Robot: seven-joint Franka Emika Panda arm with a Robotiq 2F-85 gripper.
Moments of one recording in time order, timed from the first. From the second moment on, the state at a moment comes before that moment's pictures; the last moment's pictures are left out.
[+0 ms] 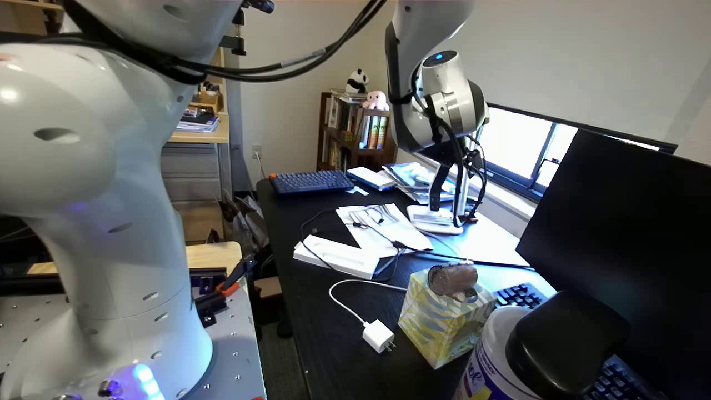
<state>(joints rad) -0.10 0.53 0.36 -1.89 -1.00 3.02 0.92</state>
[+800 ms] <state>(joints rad) 0.06 0.73 0.21 -1.61 -1.07 3.05 0.92</state>
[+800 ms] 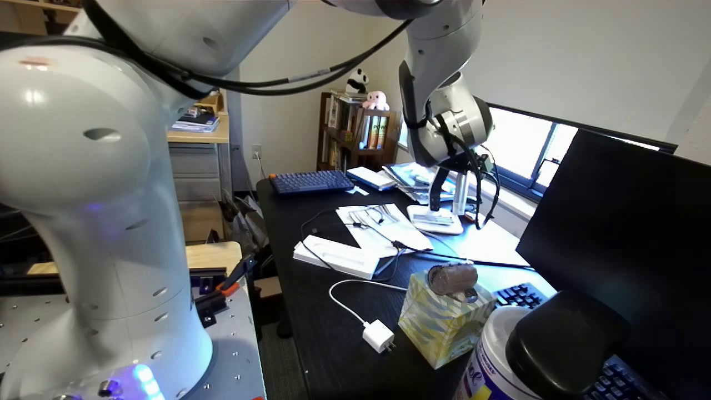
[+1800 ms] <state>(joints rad) 0.41 0.81 -0.23 -1.42 -1.11 3.11 1.29</state>
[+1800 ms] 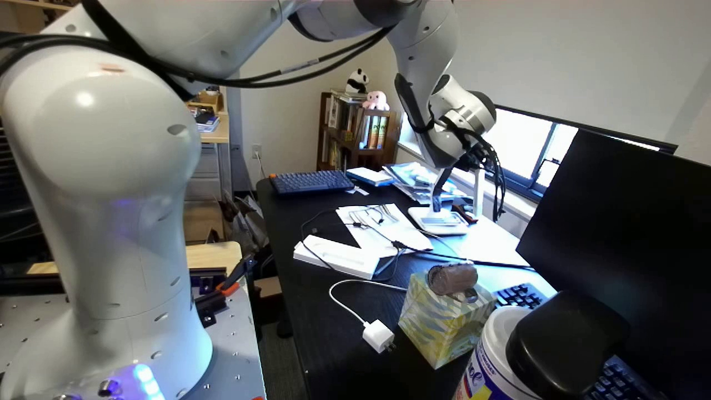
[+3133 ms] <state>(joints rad) 0.95 0.98 -0.90 -1.33 -1.33 3.11 1.71</state>
